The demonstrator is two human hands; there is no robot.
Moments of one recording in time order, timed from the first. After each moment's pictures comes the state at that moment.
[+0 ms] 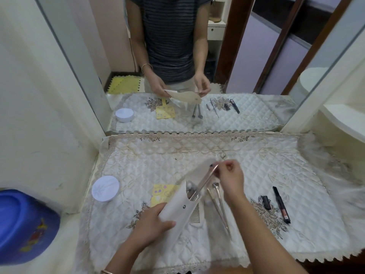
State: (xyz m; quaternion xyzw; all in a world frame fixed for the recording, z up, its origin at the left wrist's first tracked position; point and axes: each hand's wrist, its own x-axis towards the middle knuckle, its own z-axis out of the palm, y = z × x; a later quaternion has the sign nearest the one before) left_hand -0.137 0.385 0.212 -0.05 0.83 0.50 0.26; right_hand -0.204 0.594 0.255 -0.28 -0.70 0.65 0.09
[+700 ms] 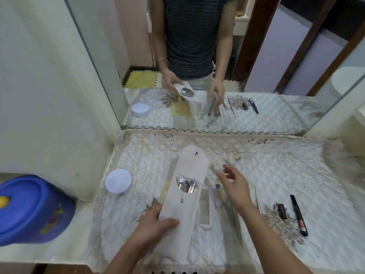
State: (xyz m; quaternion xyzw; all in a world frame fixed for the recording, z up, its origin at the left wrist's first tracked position) left_hand -0.122 0.377 0.216 -0.17 0.70 0.65 0.25; right_hand -0.202 0.598 0.226 -0.15 -0.83 0.54 0.00
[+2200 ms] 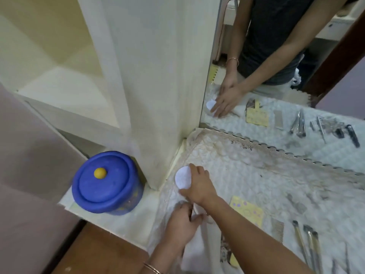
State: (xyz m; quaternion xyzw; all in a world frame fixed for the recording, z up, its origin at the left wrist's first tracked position) left_hand -0.138 0.287 0.186 -0.21 0.86 0.44 0.11; right_hand -0.243 0.334 0.191 0.19 -0.93 0.22 -0.23
